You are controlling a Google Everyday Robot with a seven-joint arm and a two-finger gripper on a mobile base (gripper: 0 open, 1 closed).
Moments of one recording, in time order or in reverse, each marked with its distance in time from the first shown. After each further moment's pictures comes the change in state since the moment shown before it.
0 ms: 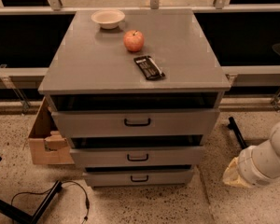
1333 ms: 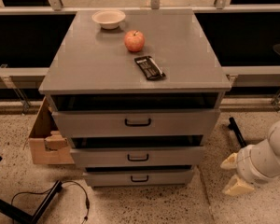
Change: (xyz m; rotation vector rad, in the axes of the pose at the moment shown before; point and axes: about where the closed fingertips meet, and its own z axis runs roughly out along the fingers) arm 0.000 -0.003 -0.005 0.023 0.004 -0.002
